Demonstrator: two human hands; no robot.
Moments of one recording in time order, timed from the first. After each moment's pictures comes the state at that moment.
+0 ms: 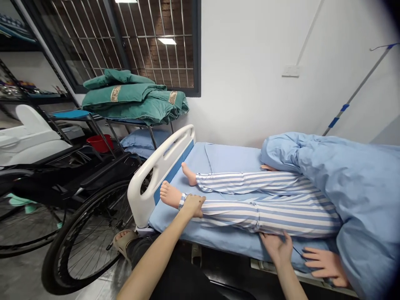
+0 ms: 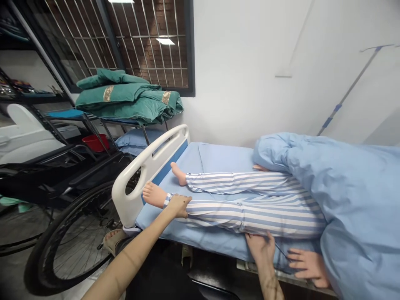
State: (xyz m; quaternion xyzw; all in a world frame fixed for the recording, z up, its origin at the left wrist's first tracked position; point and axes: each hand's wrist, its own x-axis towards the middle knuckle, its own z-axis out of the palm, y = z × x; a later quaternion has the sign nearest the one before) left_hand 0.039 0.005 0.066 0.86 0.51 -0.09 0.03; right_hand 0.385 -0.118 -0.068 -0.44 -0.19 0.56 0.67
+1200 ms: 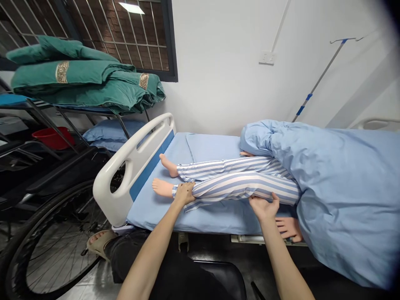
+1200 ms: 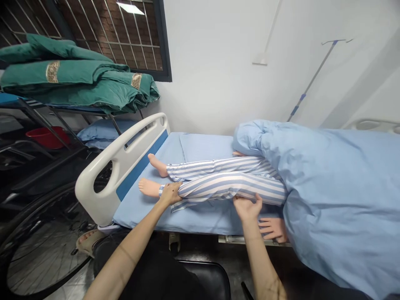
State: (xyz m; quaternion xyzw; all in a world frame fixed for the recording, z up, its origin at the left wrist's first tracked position) left_hand 0.079 0.025 0.016 0.85 0.52 0.10 0.06; right_hand 0.405 -0.101 0.041 -0.19 0.04 0.56 0.81
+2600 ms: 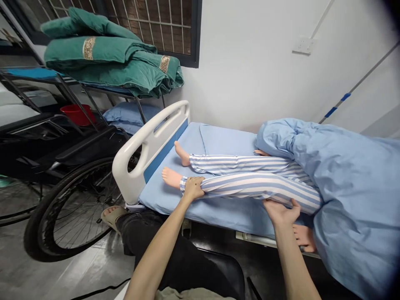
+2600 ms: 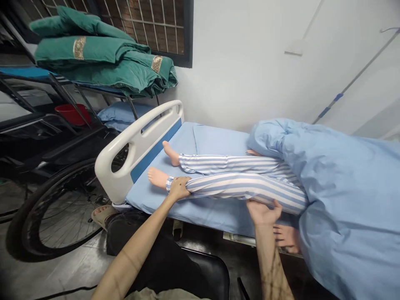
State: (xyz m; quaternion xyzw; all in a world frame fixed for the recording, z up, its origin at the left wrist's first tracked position) left_hand 0.071 0.004 0.010 0.81 0.56 0.15 0.09; right_hand 0.408 -0.104 0.043 -0.24 0.03 0.54 0.81
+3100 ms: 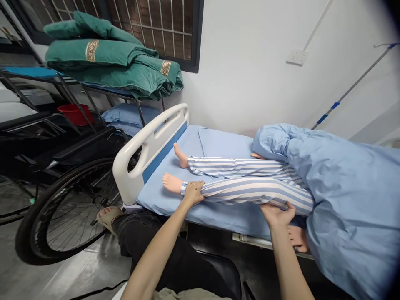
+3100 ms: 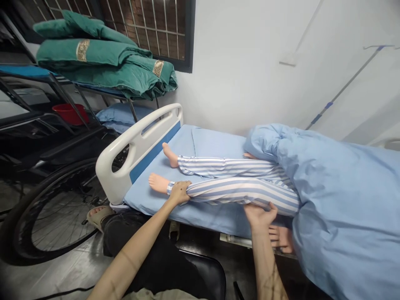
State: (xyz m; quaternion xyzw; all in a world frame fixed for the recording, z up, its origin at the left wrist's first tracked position) left_hand 0.079 -0.012 0.003 0.82 0.54 0.13 0.10; right_hand 0.407 -0.111 0.045 -0.26 0.05 0.52 0.81
